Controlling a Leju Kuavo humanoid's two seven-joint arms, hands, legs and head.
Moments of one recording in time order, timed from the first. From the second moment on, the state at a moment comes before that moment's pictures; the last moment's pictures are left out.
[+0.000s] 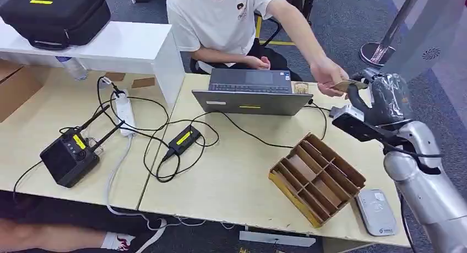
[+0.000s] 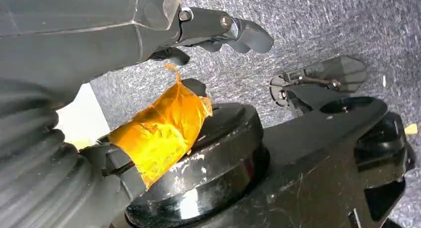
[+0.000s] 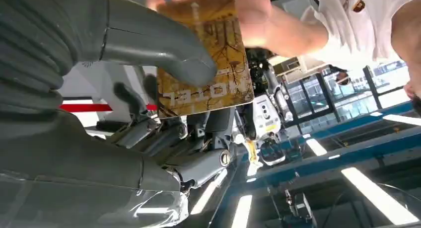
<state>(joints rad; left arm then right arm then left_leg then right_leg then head) -0.09 -0.24 1.09 -0.21 -1.29 -0.12 -0.03 -0.67 -0.46 0.38 -1.24 0.61 -0.43 -0.22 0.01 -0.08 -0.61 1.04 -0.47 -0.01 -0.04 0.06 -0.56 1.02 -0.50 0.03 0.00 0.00</state>
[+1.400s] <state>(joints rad) -0.09 -0.24 1.11 -0.21 -1.25 -0.08 -0.02 -0.08 -0.60 -0.16 -1.43 0.50 -0.49 -0.36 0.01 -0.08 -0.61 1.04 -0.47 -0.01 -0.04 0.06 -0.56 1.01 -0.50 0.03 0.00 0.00</state>
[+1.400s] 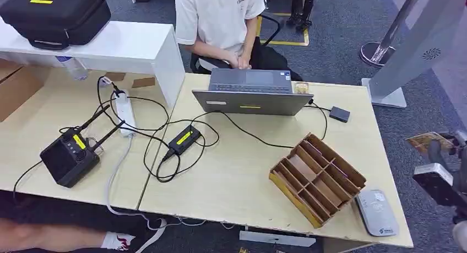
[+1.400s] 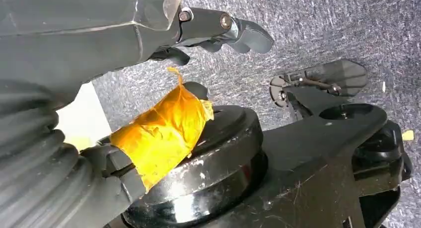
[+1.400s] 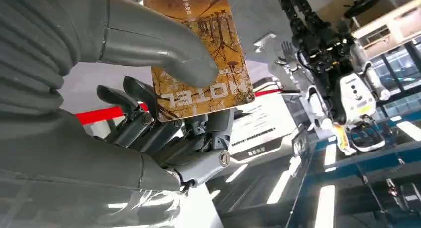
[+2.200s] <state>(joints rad) -0.09 -0.24 1.14 -0.21 -1.23 -0.08 -0.02 0.09 -0.45 -0.26 -1.43 0.59 -0.48 -0.45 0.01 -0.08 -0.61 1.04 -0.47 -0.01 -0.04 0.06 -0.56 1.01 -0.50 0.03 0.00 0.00</state>
